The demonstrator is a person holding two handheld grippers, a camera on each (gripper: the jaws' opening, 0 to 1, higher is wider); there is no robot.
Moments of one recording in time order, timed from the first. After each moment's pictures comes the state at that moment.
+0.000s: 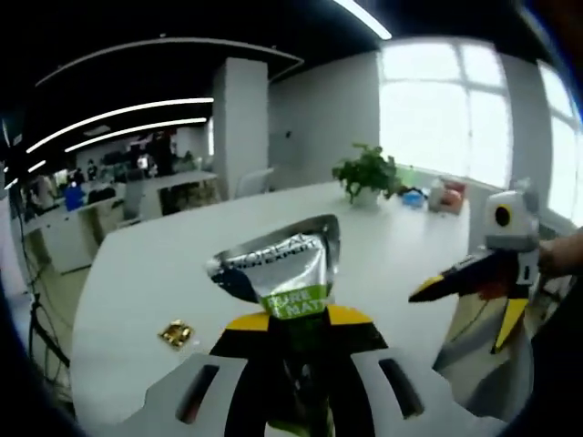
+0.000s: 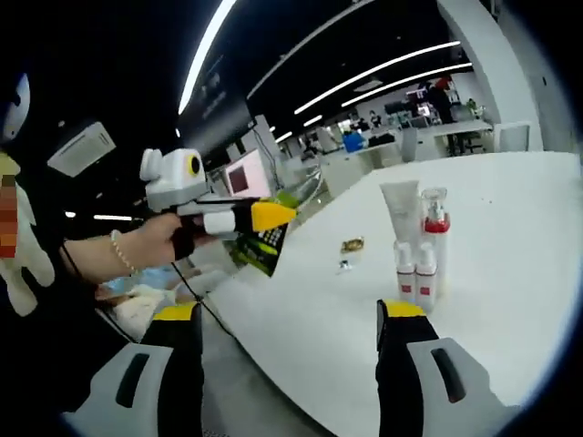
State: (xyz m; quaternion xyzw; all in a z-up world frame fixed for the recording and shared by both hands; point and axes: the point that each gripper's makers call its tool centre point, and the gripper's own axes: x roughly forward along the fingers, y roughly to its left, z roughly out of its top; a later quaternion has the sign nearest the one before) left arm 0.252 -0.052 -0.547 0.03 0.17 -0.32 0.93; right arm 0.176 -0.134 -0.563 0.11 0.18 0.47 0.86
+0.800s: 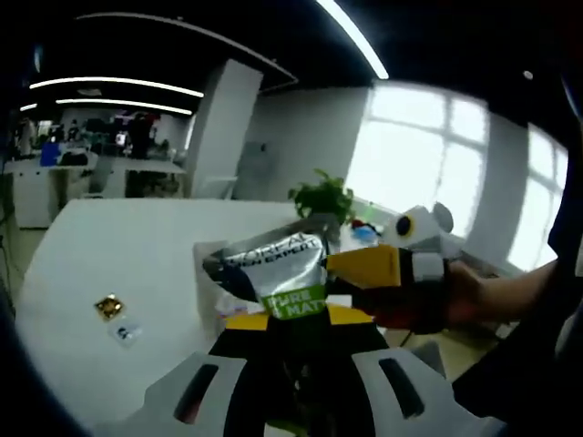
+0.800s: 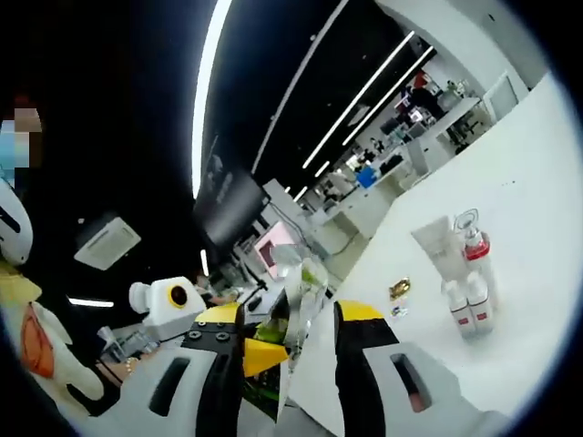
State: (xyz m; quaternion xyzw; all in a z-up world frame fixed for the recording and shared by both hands) left arm 0.181 -0.107 -0.532 -0.08 0.16 -0.39 0.90; right arm 0.198 -0.115 -0.510 0.32 0.13 0.48 0.81
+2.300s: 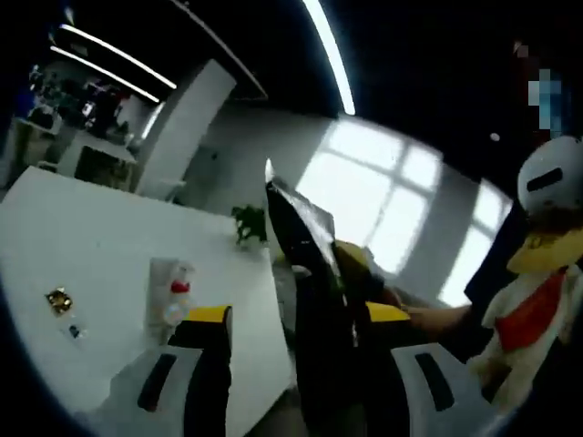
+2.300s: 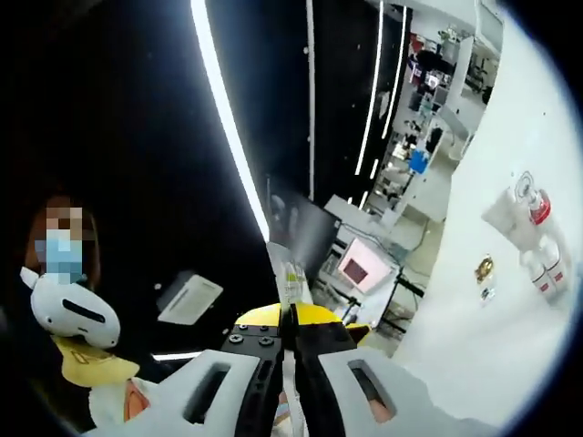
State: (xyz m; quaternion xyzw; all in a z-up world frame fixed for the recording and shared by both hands) left arm 0.160 -0.093 -0.463 -0.23 0.13 -0.52 0.81; right arm 0.168 -0.120 -0.428 0.48 0.10 0.58 0.65
